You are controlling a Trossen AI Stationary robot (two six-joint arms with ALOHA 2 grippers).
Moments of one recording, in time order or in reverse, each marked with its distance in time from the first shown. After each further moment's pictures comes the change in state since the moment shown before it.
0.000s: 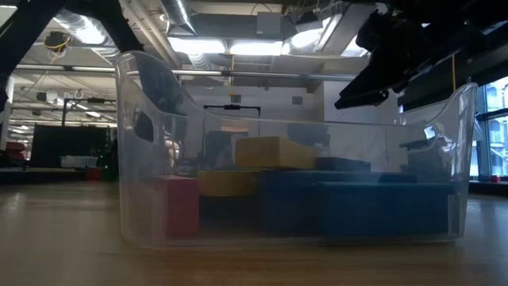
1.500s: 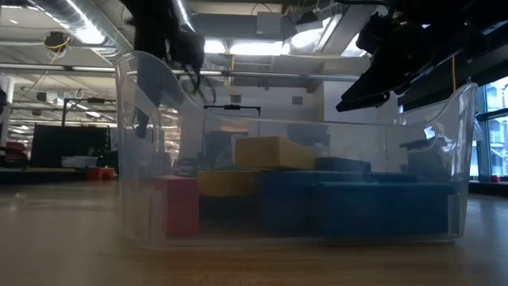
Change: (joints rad) left arm -0.489 -0.355 0.049 -0.246 0.130 -0.204; right arm 0.000 0.000 0.000 -0.017 0.000 -0.003
